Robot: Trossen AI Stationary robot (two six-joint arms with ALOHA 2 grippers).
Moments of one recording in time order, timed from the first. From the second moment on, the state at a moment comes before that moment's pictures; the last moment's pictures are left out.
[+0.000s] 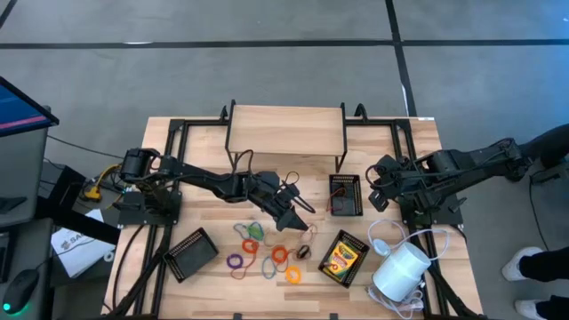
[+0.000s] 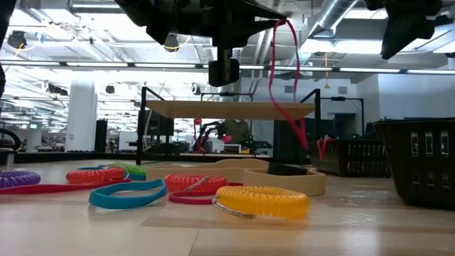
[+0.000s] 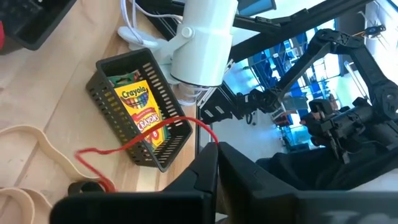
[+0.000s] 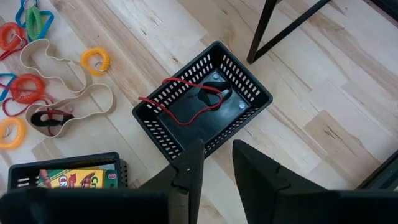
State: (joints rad) left arm -0.07 1.75 1.05 0.38 0.43 -0.91; right arm 0.26 0.96 1.06 -1.27 0.39 0.92
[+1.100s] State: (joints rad) left arm 0.04 1.75 1.05 0.55 0.28 -0.92; right arm 0.26 0.96 1.06 -1.27 0.39 0.93
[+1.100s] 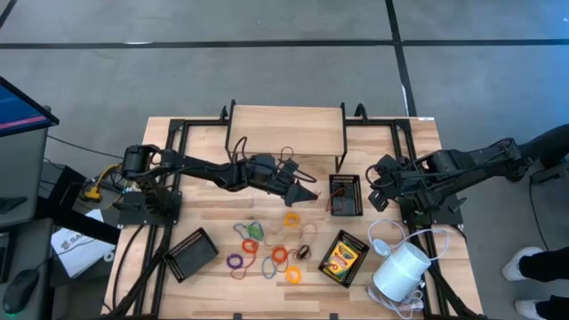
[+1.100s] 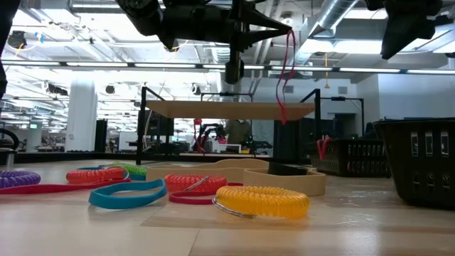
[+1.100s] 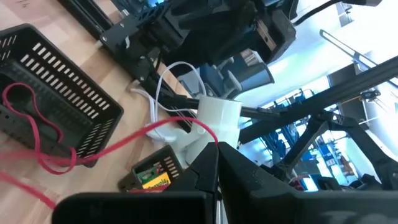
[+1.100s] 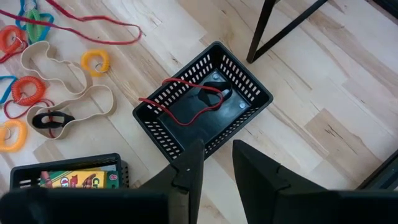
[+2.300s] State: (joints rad) left arm 0.07 2.04 1.41 0.38 0.23 -0.81; right arm 0.37 0.96 1.06 -1.23 0.39 1.02
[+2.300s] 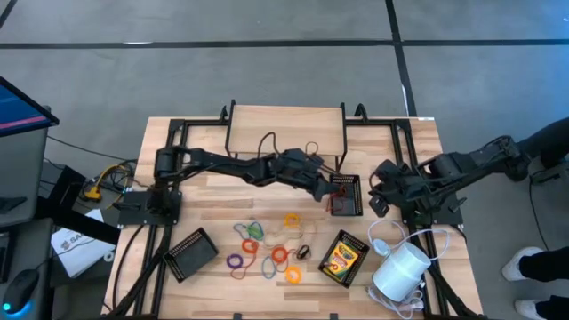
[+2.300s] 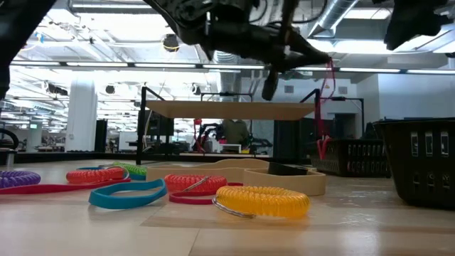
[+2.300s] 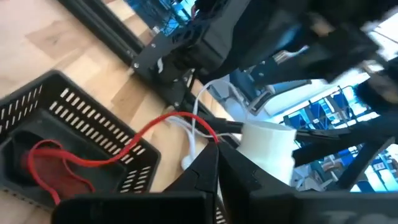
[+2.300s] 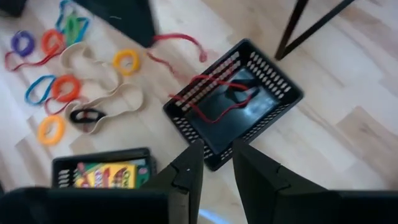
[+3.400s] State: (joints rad) left arm 0.12 2.27 1.69 0.36 0.23 -0.83; right arm 0.64 0.94 1.06 -1.23 0.42 1.15
